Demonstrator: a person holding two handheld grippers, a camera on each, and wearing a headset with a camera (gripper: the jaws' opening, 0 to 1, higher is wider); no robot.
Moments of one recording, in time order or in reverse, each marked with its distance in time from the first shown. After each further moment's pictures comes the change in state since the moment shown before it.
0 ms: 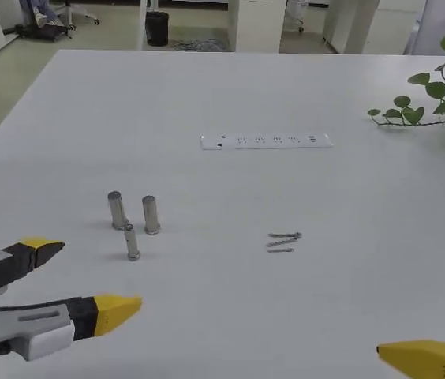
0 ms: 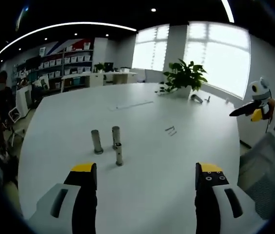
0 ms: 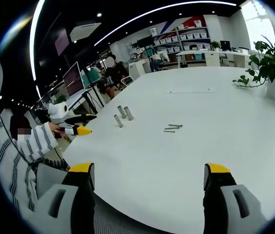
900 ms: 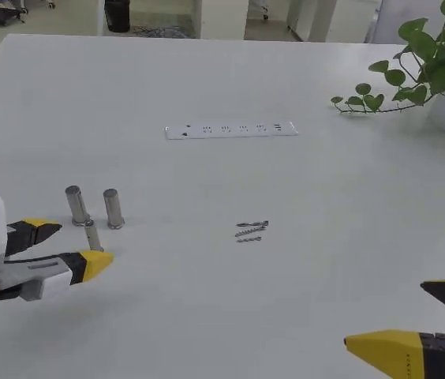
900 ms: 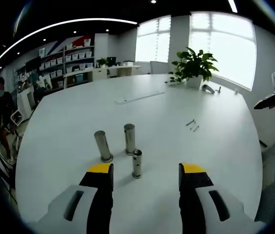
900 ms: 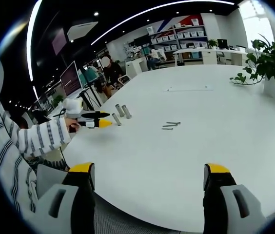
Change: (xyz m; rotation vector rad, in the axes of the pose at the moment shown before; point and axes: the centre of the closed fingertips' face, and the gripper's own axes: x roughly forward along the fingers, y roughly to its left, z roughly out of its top) left arm 0.065 0.040 -0.010 0.040 0.072 0.063; right arm -0.003 0.000 -0.005 0.019 0.011 -0.026
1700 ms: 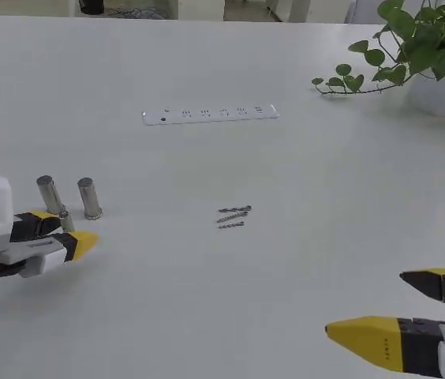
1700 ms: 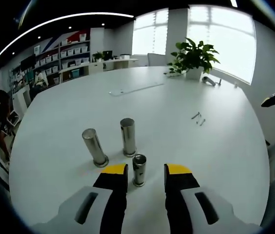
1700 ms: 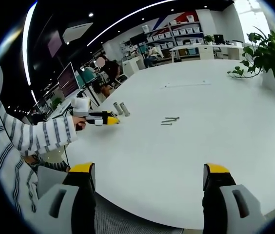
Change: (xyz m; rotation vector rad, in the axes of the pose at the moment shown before) left arm 0.034 0.004 -0.010 0.018 0.064 -0.025; right arm 0.004 0.001 -0.011 0.034 0.025 0.000
